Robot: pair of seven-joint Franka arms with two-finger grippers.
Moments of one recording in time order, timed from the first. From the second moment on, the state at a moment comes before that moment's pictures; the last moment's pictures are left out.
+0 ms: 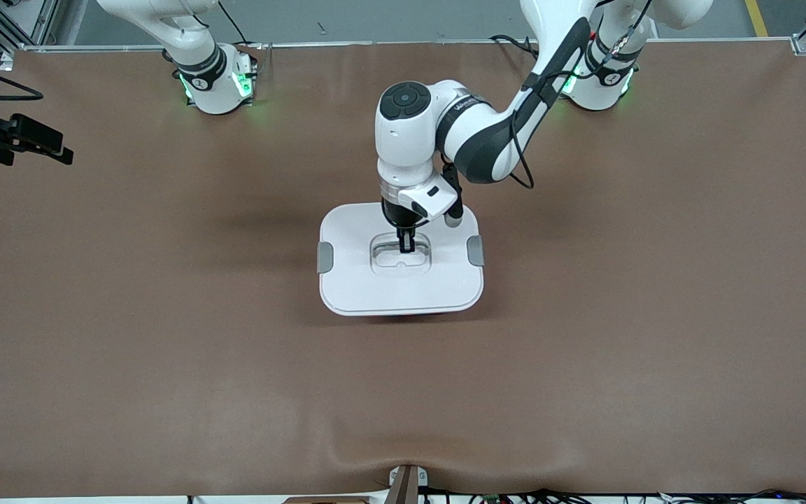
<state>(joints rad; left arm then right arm) -0.79 0.56 -0.05 -1.50 0.23 2.23 -2.57 0.05 0.01 -0.08 -1.47 0.07 1.34 0.00</state>
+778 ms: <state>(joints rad) -0.80 0.56 -0.05 -1.51 0.23 2.23 -2.57 0.05 0.01 -0.08 -1.47 0.07 1.34 0.00</state>
